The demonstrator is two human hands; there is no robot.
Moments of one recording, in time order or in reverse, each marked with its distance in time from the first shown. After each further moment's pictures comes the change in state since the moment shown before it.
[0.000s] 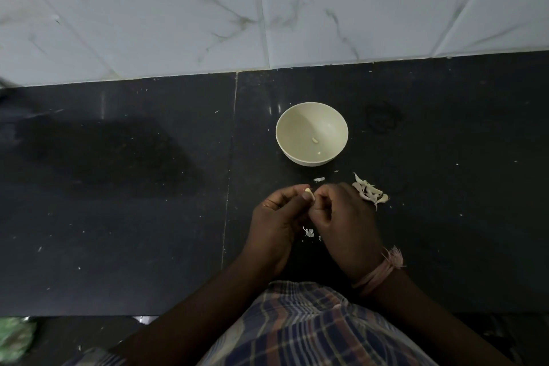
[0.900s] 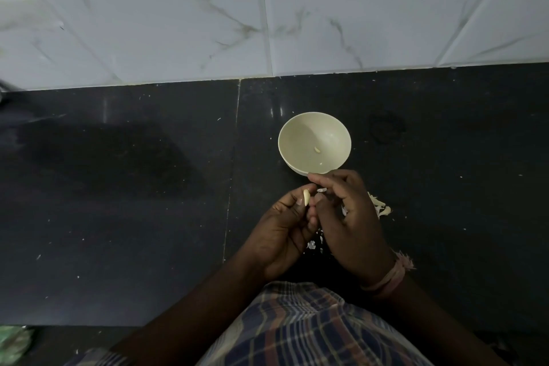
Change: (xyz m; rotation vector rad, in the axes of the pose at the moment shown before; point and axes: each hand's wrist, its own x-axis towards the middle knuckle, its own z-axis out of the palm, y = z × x) left_hand 0.015 0.014 -0.005 -0.213 -0.234 -0.200; right_hand 0.019 -0.011 -0.016 0.450 -0.015 -0.003
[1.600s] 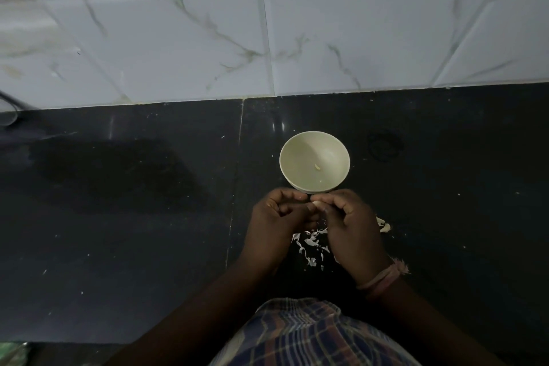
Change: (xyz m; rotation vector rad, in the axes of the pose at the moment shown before) left_hand 0.002 0.020 0.020 0.569 0.215 0.361; right_hand 0.019 0.023 0.007 -0.038 0.098 0.090
